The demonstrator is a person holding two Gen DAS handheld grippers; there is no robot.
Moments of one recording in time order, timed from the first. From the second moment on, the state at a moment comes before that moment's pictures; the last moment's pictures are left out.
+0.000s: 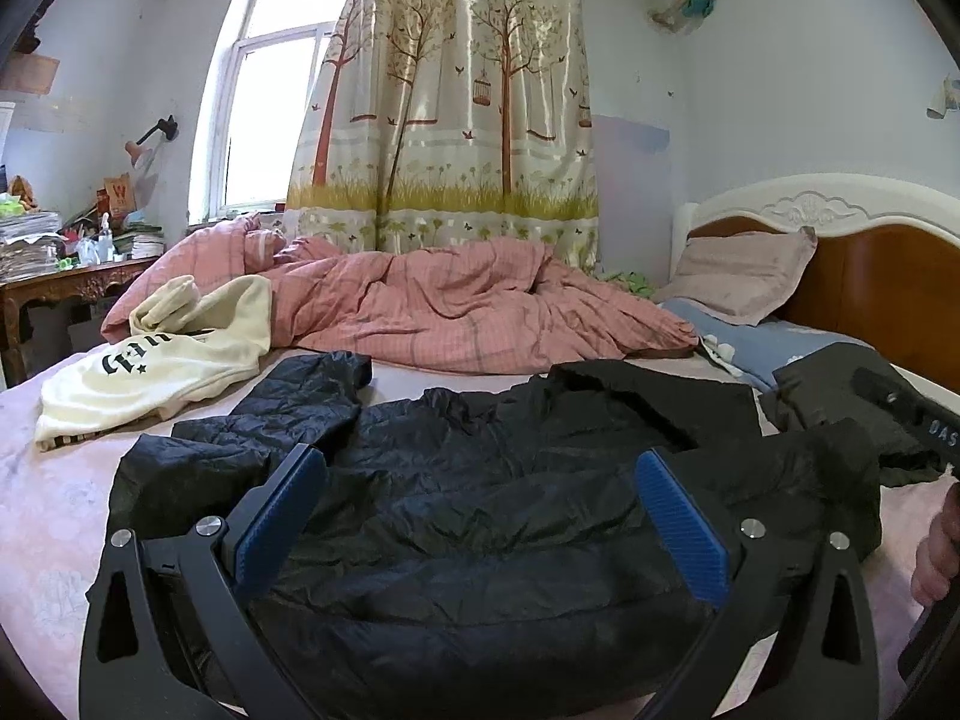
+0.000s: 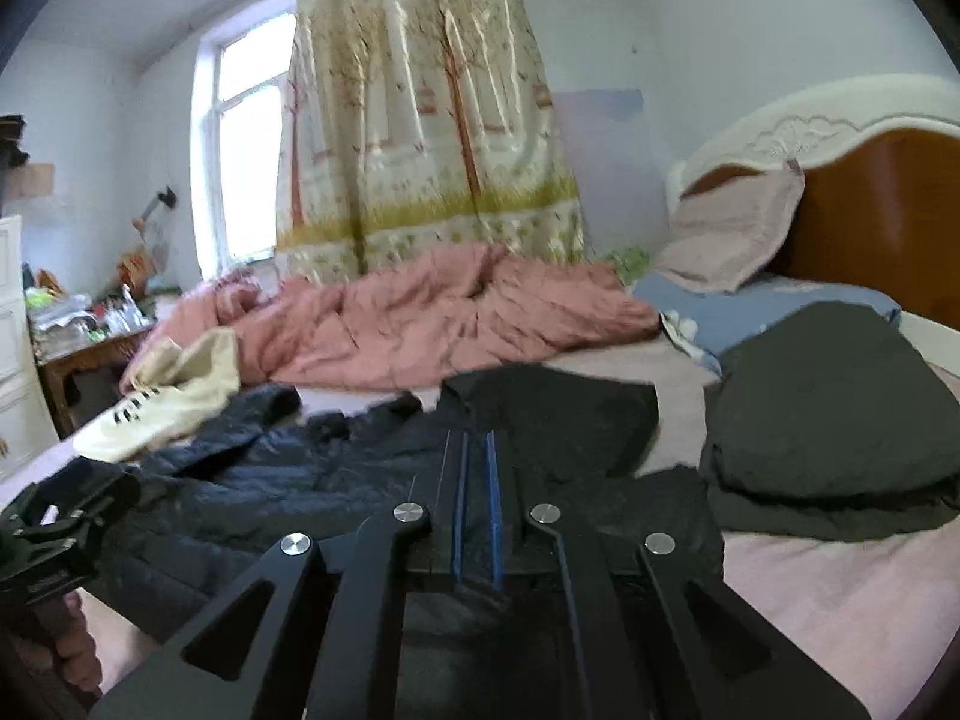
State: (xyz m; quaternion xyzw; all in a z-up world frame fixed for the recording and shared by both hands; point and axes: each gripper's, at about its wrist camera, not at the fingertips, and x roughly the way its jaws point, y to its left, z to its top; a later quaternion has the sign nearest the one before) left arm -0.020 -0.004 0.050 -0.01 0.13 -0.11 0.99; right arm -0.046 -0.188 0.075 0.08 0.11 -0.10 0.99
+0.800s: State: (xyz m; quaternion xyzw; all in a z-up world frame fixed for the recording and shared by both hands) left arm 0.016 -0.020 0.018 -0.03 0.23 -0.12 0.96; right arm 0.000 -0.175 0.029 0.06 0.27 -0.14 0.95
